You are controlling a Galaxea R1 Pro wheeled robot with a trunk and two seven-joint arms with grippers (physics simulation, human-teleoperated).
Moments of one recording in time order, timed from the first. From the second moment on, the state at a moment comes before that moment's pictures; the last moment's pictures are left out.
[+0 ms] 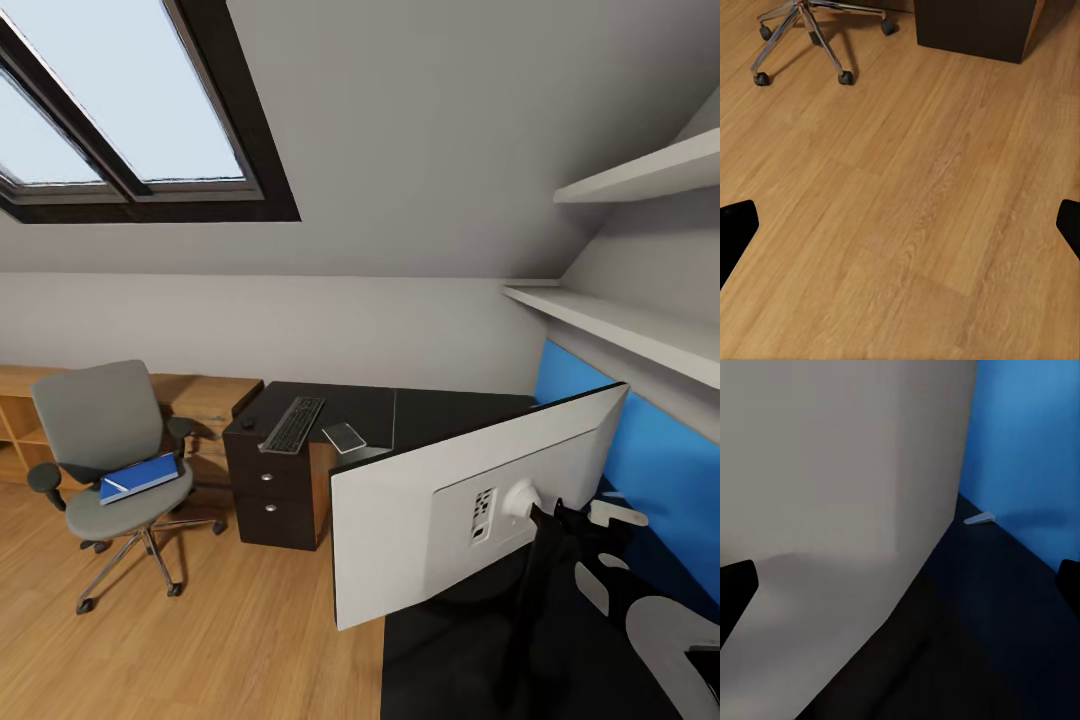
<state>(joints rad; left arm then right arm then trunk) -0.07 0.04 -0.55 -0.44 0.50 -0.52 0.52 -0.82 -0.28 0.03 -0.14 -0.26 -0.39 -0.19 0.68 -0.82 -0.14</state>
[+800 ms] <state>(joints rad) -0.07 0.04 -0.55 -0.44 0.51 -0.52 0.52 -0.82 -0.28 0.03 -0.14 -0.26 -0.39 -0.19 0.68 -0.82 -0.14</state>
